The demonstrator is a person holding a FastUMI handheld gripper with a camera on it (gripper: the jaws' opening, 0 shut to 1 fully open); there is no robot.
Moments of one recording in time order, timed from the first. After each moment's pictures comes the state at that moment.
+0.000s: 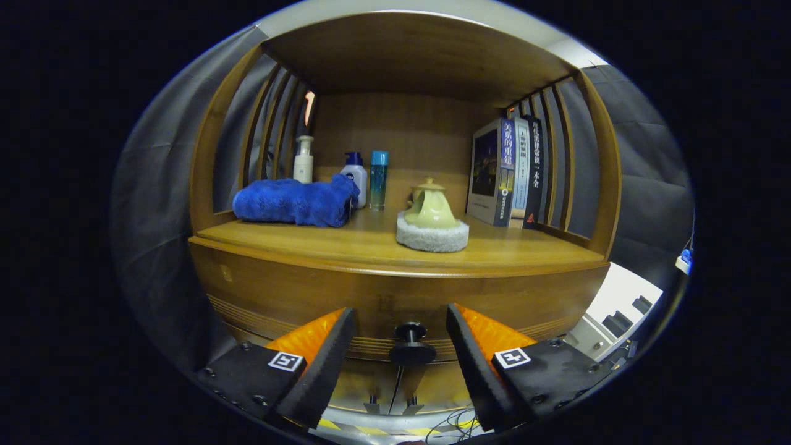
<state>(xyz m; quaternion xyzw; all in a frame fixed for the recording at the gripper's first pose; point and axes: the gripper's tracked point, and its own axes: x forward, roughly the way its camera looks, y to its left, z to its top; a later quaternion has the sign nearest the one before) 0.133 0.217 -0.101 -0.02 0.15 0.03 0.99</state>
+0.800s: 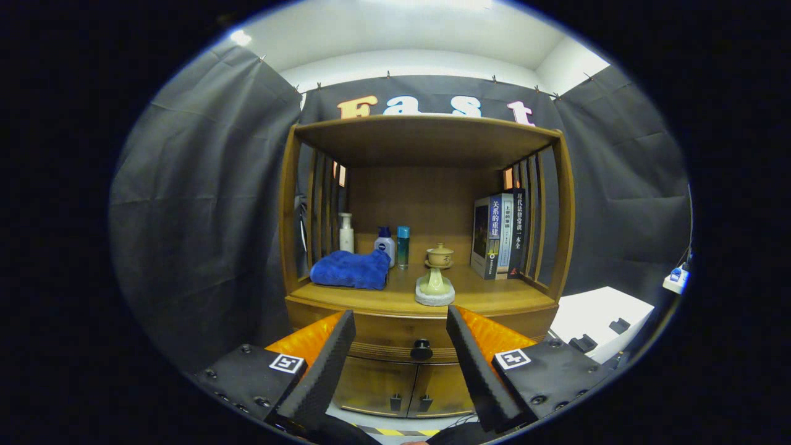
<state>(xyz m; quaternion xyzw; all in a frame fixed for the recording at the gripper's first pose) -0.006 0.231 0.049 0.00 0.07 0.09 0.99</state>
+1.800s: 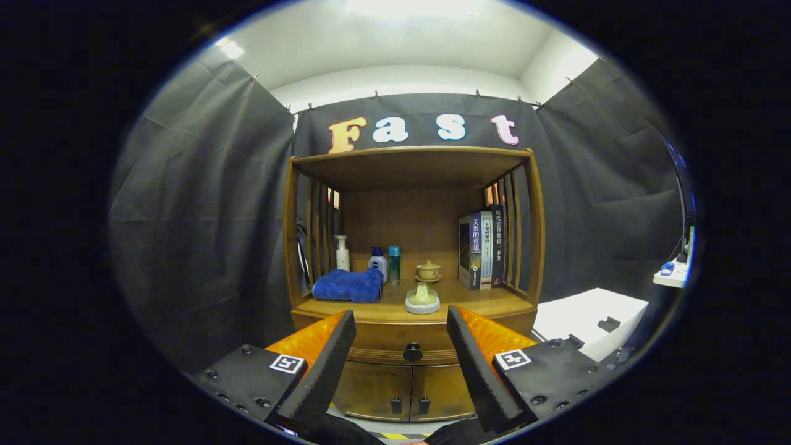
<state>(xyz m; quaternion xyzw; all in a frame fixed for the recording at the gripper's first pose) -0.043 0.207 0.071 0.02 0.03 0.07 1.00</state>
